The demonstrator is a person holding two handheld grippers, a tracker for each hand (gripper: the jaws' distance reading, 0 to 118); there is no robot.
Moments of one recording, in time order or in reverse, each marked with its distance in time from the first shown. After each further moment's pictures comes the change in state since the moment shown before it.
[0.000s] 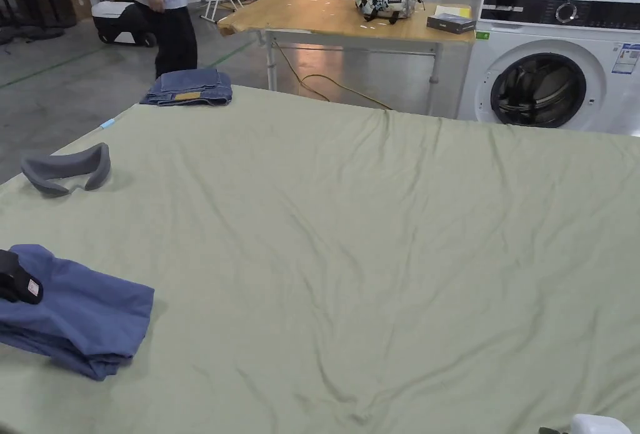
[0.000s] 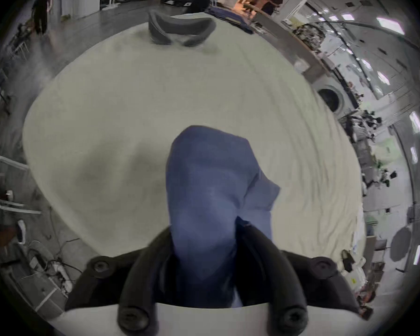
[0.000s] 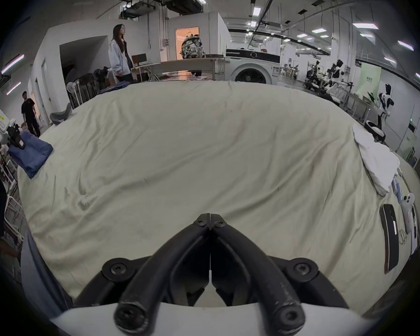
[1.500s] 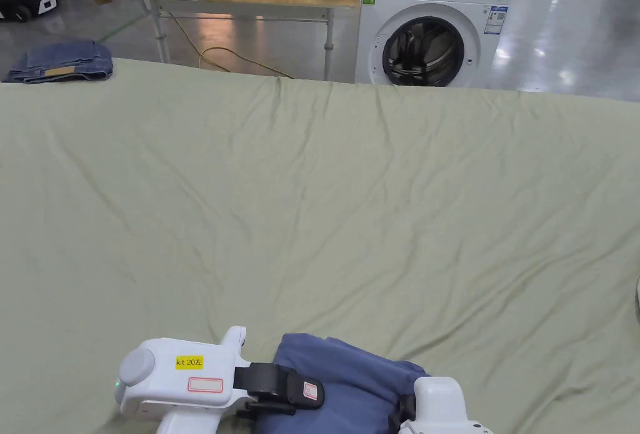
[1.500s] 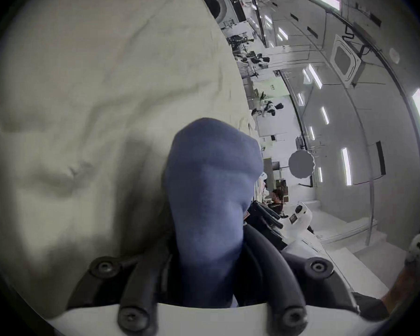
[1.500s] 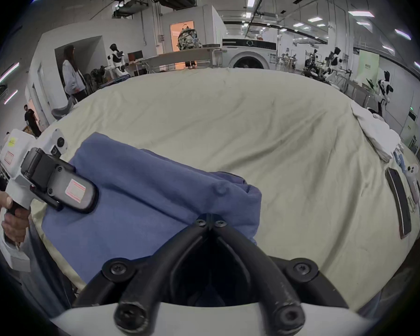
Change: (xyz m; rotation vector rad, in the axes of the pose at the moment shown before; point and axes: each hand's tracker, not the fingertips) left arm 0.311 -0.263 -0.228 -0.401 -0.906 -0.224; right arm -0.006 -0.052 0.012 -0.050 0.013 -0.045
